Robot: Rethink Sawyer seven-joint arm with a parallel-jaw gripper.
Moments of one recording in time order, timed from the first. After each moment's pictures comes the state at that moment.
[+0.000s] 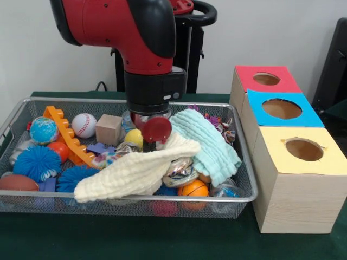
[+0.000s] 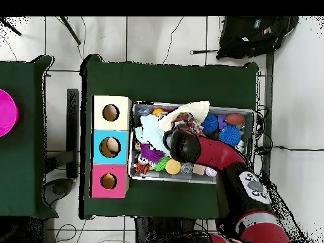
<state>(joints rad) -0.43 -0.50 0.11 1.69 -0.12 0.20 2.74</state>
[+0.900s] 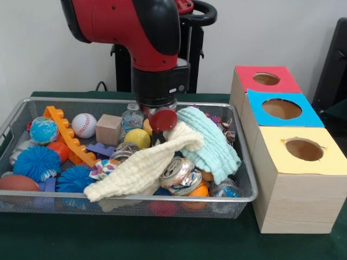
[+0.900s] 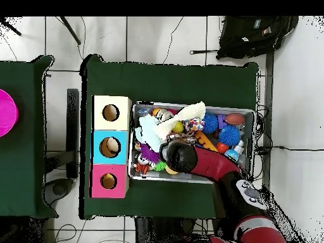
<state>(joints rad) -0.44 -0.51 0.10 1.78 -0.10 0.25 2.74</state>
